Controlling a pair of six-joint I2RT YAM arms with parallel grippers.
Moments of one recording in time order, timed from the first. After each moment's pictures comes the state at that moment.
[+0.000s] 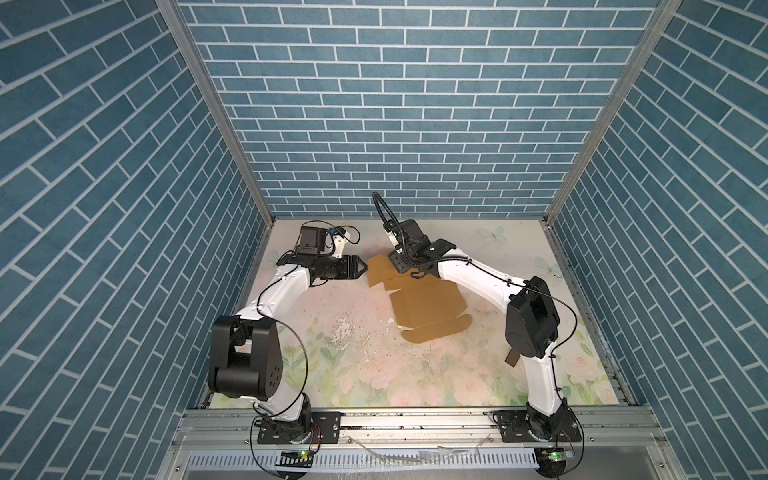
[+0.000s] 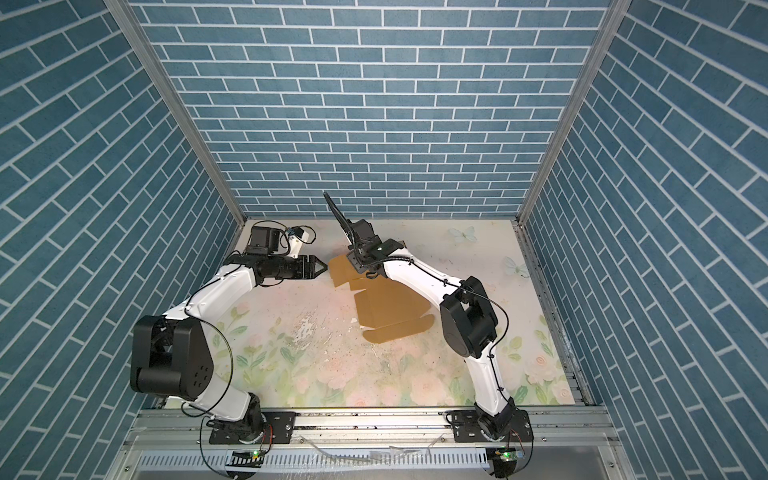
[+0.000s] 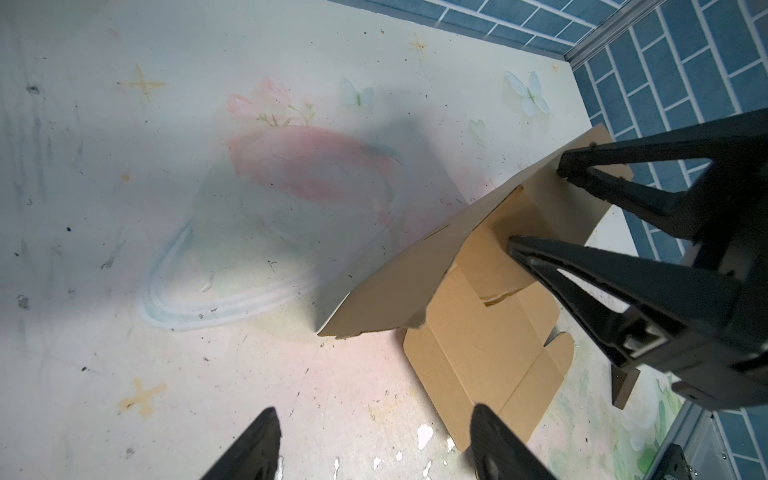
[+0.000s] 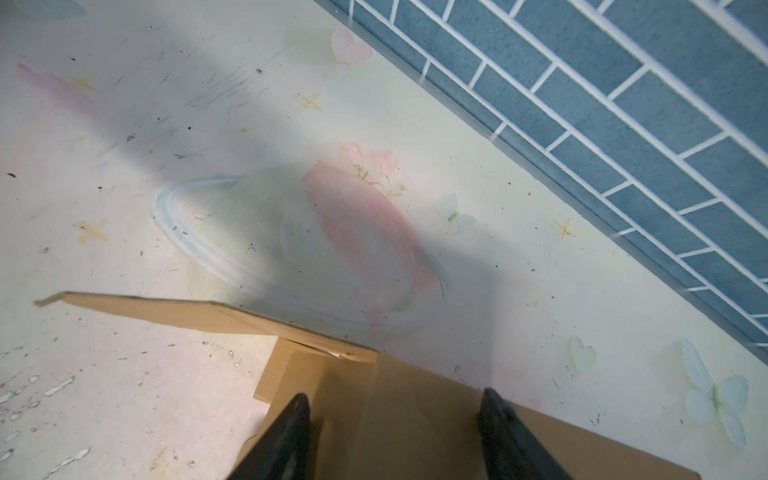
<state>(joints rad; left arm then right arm) -0.11 1.57 1.16 -0.48 0.52 -0.12 0.82 2.08 1.83 -0.54 0.27 -0.08</state>
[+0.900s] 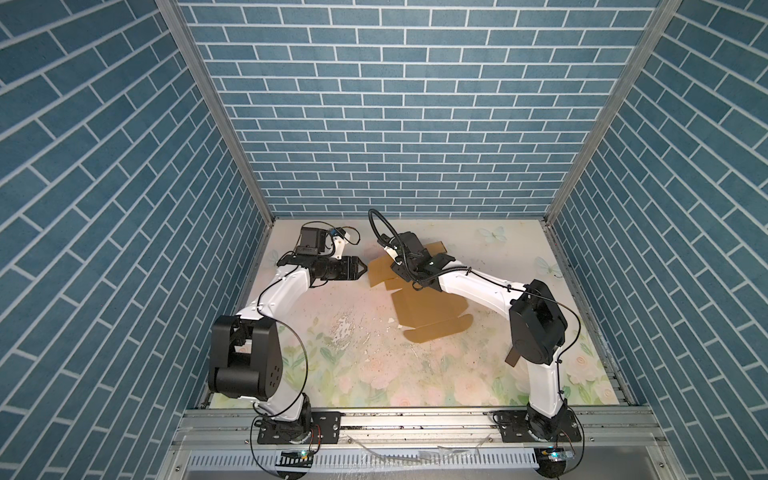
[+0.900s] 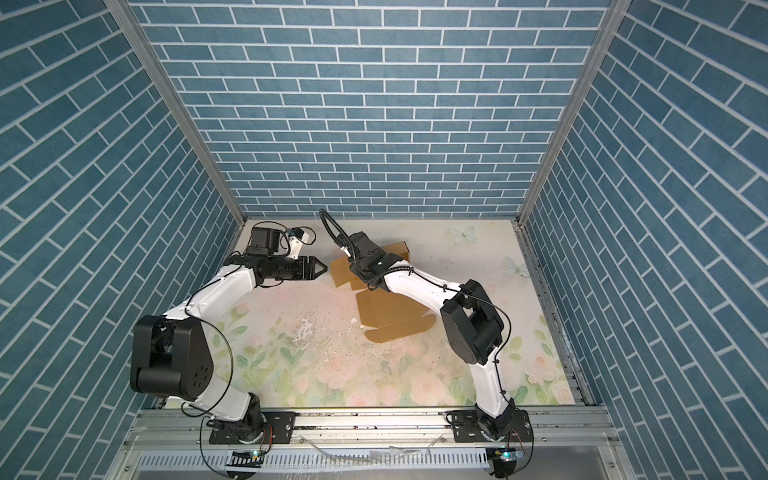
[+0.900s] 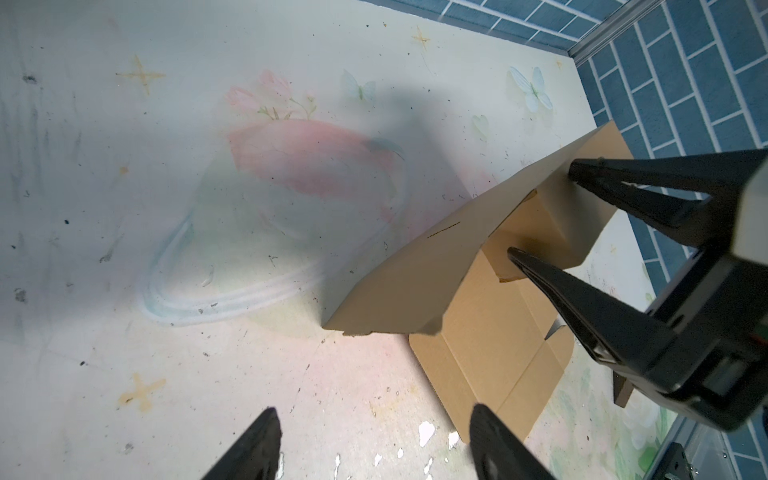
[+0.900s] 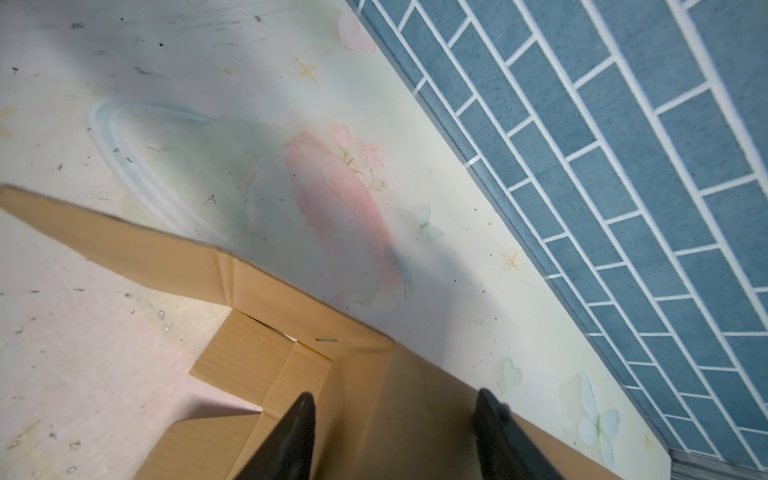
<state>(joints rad) -0.11 1.57 1.15 -0.48 0.53 -0.12 0.86 2.01 1.61 -0.33 0.39 -0.37</state>
